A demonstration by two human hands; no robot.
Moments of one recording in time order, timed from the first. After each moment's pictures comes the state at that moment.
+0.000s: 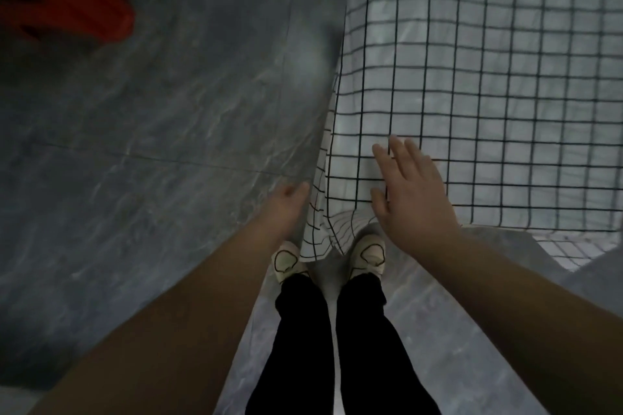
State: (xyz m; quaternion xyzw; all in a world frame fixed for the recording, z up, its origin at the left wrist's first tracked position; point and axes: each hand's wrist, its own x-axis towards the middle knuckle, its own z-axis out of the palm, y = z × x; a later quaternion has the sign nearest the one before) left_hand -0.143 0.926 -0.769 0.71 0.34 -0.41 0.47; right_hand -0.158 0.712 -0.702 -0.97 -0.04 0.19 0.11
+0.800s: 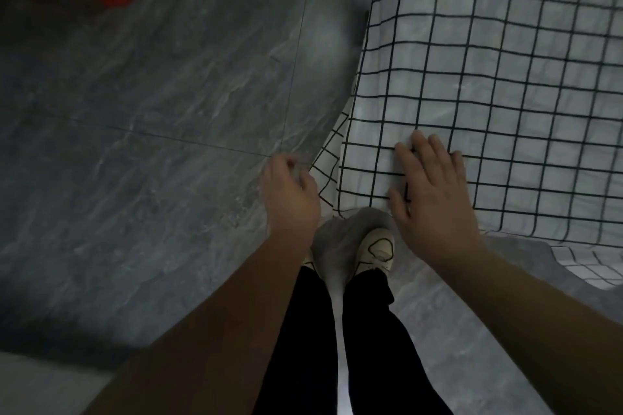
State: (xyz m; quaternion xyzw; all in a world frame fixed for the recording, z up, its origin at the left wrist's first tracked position) left_hand -0.161 0.907 -0.802 0.88 0.25 -0.09 0.39; right_hand -0.169 0.702 -0.740 -0.98 -0.05 0.14 0.13
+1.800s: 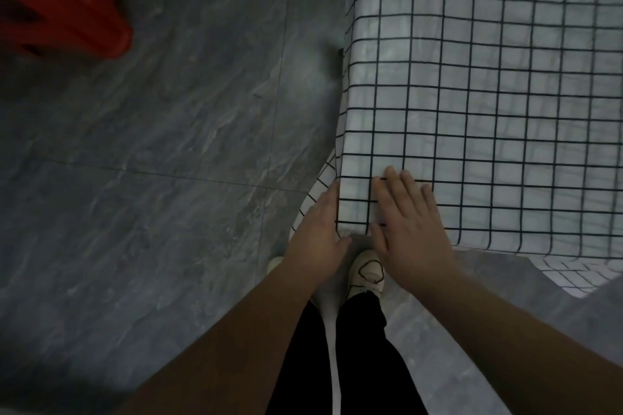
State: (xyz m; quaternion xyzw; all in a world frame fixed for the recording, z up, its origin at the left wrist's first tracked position) left_hand -0.173 0.862 -0.785 0.83 -0.03 -0.31 0.46; right_hand -0.186 0.686 -0.739 -0.98 -0.06 0.16 0.11
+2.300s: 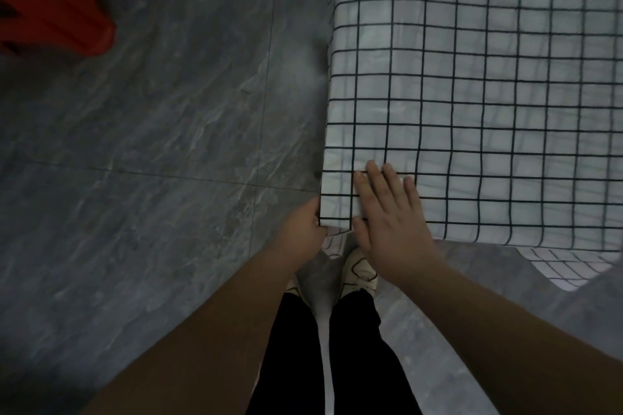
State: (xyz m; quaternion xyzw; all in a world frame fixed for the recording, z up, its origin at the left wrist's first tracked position) left_hand -0.160 0.854 -0.778 0.79 0.10 -0.39 0.46; right_hand -0.190 0.681 -0.763 -0.98 -0.07 0.17 0.11
